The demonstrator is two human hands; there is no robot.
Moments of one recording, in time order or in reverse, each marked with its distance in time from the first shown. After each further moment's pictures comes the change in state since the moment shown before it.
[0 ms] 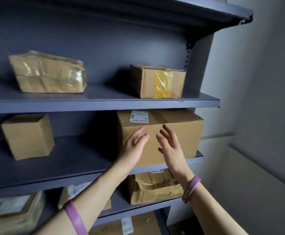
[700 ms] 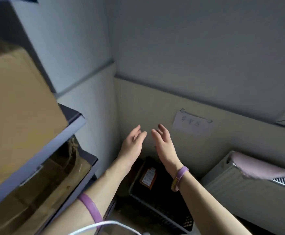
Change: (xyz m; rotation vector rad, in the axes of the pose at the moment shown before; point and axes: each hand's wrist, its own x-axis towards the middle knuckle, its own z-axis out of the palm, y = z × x) left_hand 0.048 -0.208 0.367 0.032 -0.850 -0.363; right_hand -0.061 0.231 -0.295 -0.051 0.871 0.458
